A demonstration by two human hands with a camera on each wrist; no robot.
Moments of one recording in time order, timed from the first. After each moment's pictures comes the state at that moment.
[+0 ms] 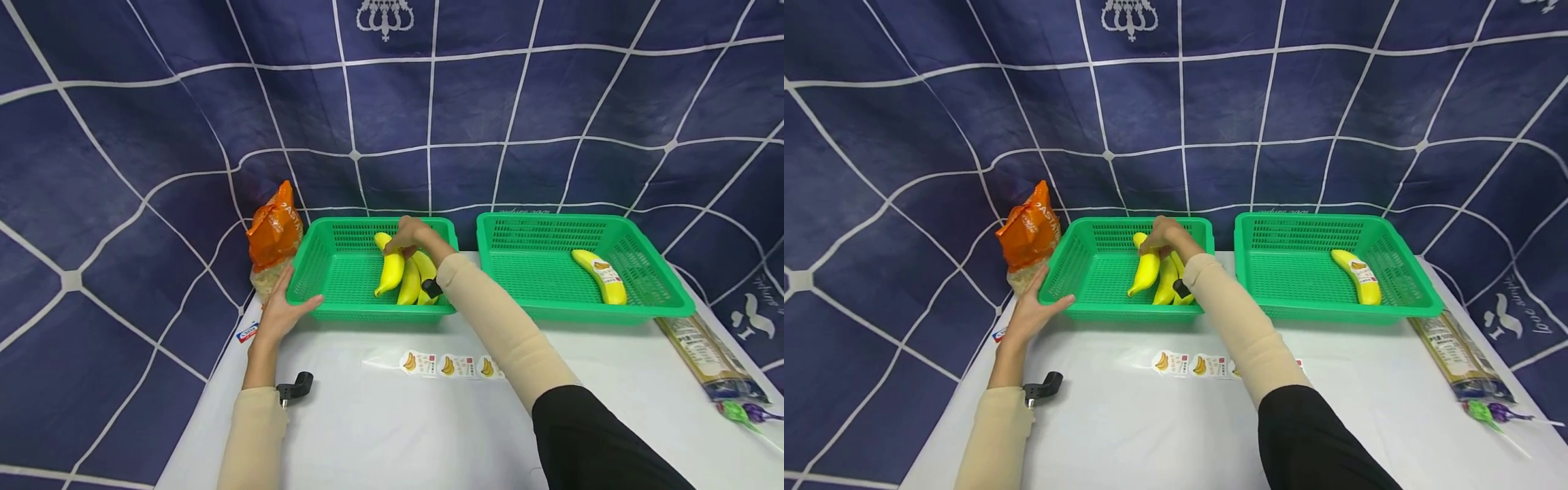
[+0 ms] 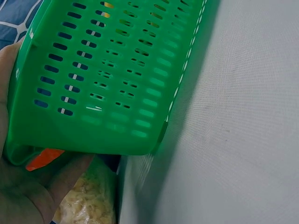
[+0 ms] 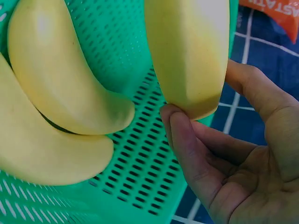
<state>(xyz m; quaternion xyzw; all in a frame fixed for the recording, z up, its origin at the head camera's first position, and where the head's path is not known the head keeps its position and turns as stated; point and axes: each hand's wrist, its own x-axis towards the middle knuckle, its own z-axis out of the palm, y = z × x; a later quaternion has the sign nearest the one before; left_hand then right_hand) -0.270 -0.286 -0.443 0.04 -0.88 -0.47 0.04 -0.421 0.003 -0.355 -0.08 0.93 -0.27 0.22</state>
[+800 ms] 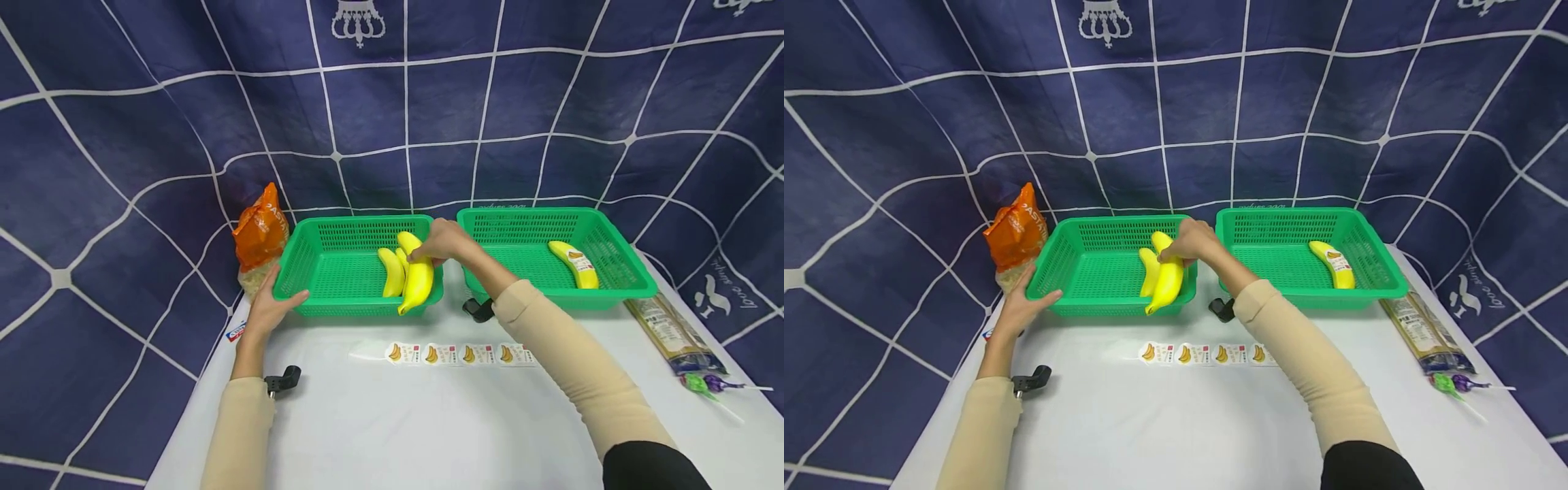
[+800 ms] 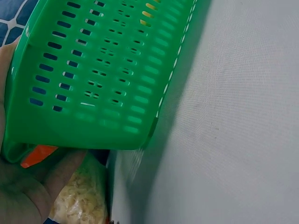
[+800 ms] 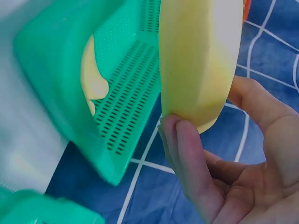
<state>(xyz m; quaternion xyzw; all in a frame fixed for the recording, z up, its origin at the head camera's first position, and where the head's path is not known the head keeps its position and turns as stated) -0.265 -0.283 -0.434 0.04 -0.88 -0.46 0.03 -0.315 0.095 -0.299 -0.06 0.94 -0.28 0.17</state>
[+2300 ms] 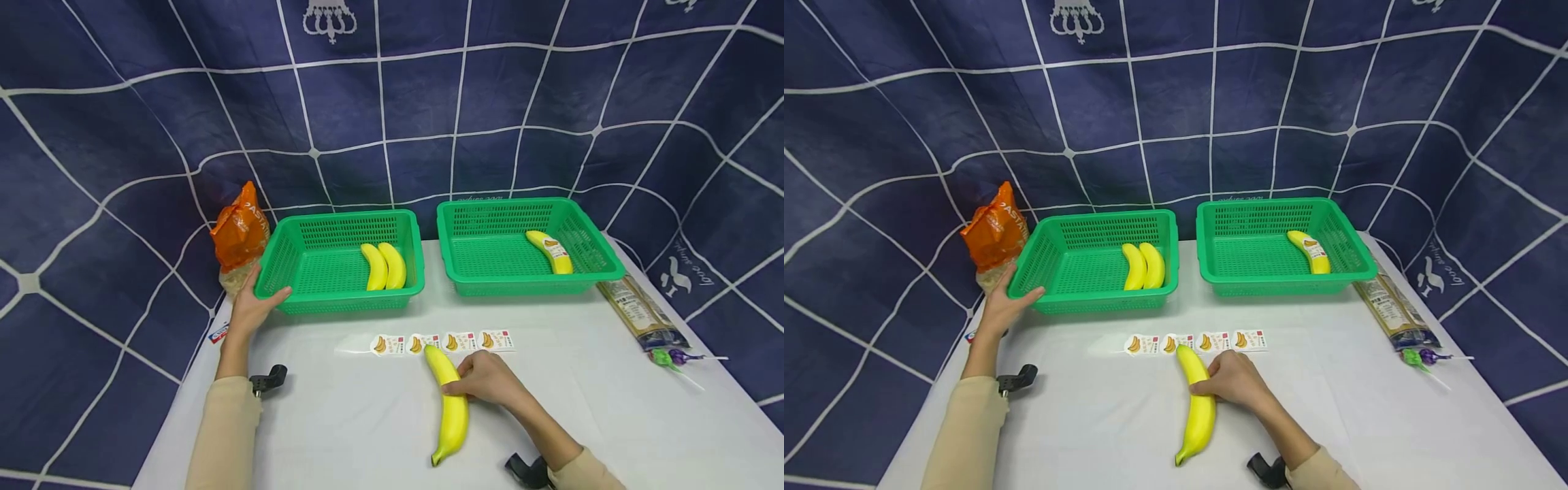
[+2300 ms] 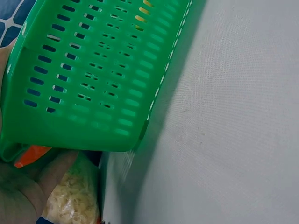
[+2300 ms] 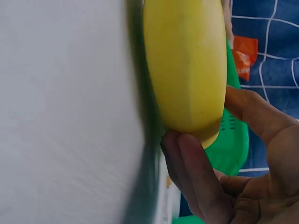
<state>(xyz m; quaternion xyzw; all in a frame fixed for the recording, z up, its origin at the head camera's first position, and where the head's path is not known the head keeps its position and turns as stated) -0.261 -0.277 -0.434 0.06 -0.89 -0.45 0.05 -0.118 0.164 -0.446 0.05 0.91 -0.39 0.16</state>
